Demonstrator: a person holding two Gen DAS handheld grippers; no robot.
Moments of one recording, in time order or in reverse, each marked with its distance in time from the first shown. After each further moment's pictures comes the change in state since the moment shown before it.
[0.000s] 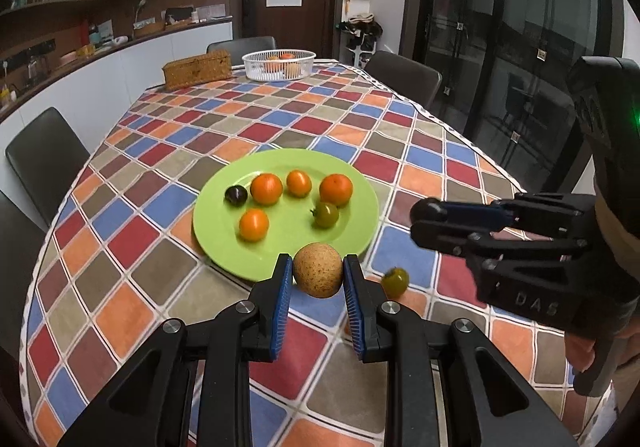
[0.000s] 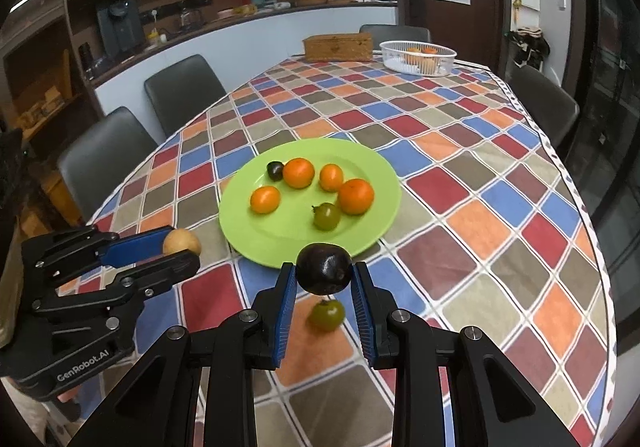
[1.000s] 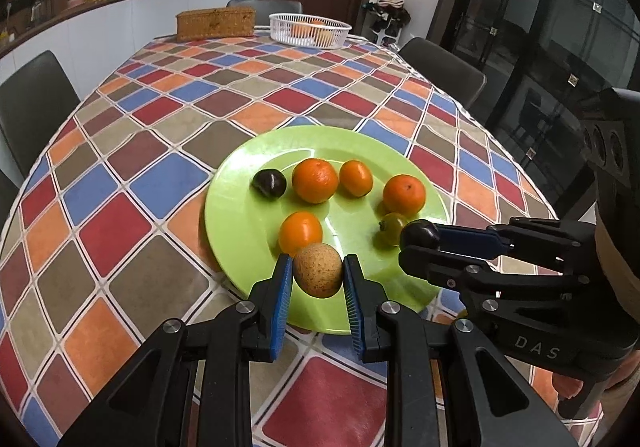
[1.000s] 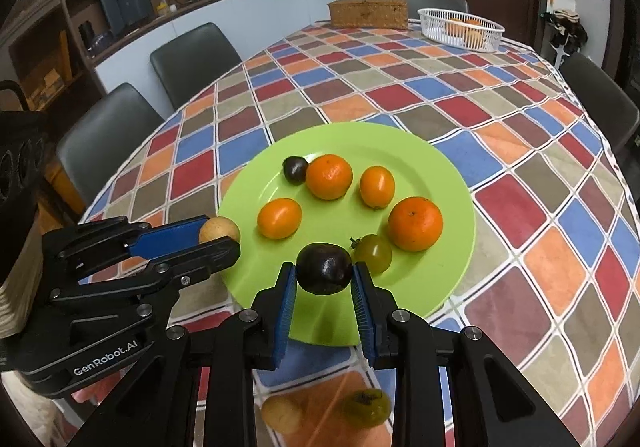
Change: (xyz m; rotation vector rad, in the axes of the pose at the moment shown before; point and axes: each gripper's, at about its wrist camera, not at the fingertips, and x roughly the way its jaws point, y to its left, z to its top) left arm 0.083 0.070 0.011 -0.145 0.100 -0.048; right arm 0.099 0.012 0.036 -0.021 0.122 0.082
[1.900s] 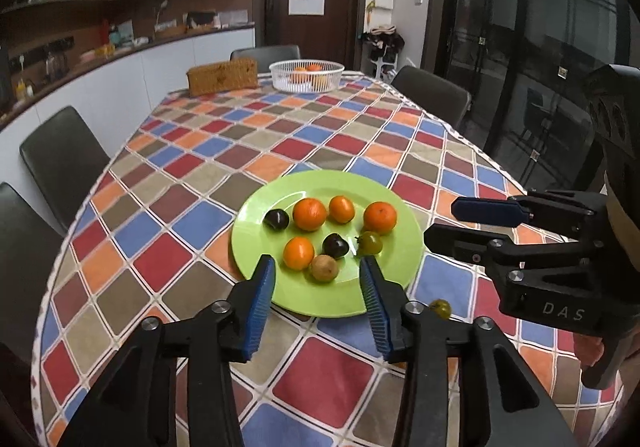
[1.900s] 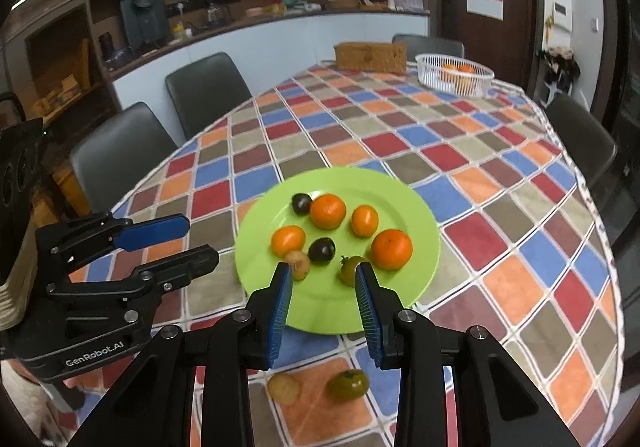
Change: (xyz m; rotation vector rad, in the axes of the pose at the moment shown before) left arm -0.081 -0.041 -0.007 0.108 -0.144 0.101; right arm -0.078 0.010 -0.007 -0.075 -0.156 -0.026
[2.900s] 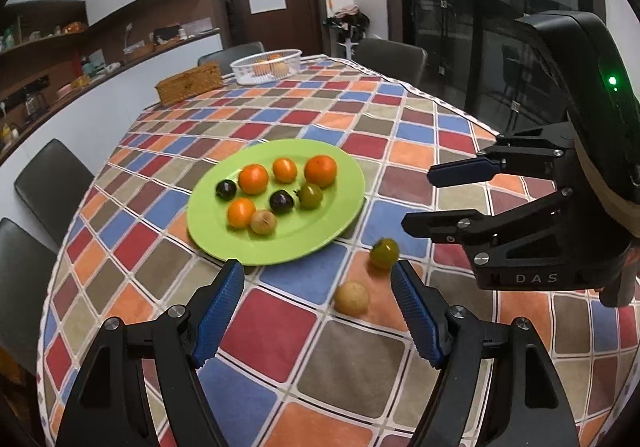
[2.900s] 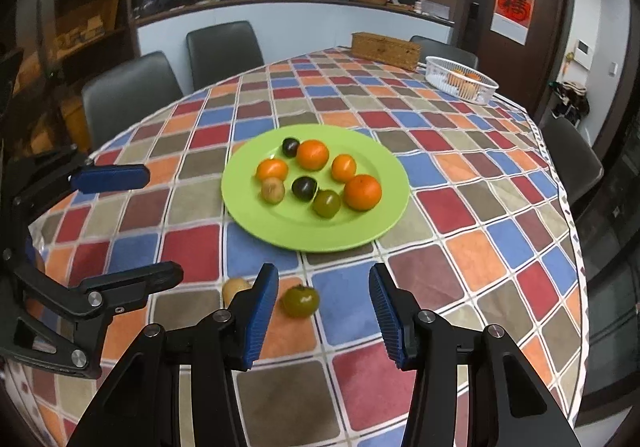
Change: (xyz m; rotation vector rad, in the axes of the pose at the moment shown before) left arm -0.004 -0.067 -0.048 0.162 0.041 -0.004; right arm -0.017 -0.019 -0.058 -0.185 0.071 -0.027
